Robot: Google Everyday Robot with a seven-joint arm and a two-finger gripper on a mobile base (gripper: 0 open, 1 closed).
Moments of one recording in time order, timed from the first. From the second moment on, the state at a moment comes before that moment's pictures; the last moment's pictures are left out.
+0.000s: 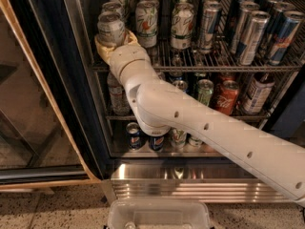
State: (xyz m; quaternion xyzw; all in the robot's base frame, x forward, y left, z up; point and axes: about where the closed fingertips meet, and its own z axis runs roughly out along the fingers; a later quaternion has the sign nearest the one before) arm 0.650 0.089 0.975 -0.15 0.62 0.15 0.76
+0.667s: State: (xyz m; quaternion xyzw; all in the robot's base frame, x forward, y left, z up) arm 0.633 0.087 0.999 -0.15 0.60 0.14 0.77
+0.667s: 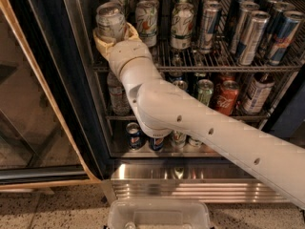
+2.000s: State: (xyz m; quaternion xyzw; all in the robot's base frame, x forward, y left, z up) arm 0.584 0.067 1.008 -0.14 0.61 0.13 0.77
